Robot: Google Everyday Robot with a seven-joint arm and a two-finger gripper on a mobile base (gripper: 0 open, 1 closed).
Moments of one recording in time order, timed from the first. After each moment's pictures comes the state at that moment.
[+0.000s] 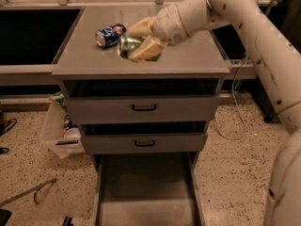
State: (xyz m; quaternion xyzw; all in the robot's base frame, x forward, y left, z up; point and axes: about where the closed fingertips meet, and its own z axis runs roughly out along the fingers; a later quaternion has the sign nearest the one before) arm 0.657 0.029 0.936 -0.71 0.49 0.23 0.45
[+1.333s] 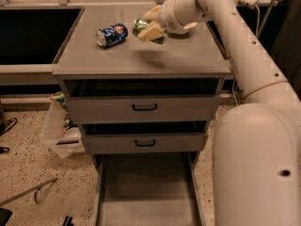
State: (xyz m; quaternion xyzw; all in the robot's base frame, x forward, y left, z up) arm 0.820 -0.010 0.917 -0.60 0.62 0.11 0.49
